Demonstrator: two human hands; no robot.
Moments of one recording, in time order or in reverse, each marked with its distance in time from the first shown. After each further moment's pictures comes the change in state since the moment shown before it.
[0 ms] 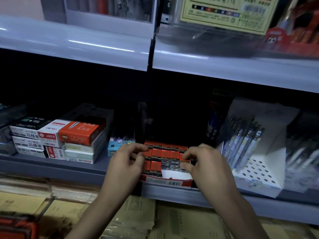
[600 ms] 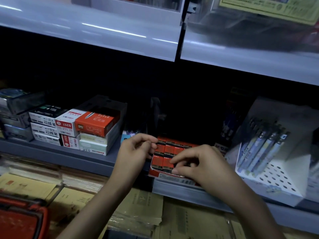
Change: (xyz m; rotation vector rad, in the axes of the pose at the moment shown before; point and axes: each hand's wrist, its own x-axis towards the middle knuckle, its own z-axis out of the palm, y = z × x) left_hand 0.015 -0.001 -0.006 -0.398 -0.011 -0.150; right_hand 0.004 -0.028 -0.003 0.404 -0.362 -0.135
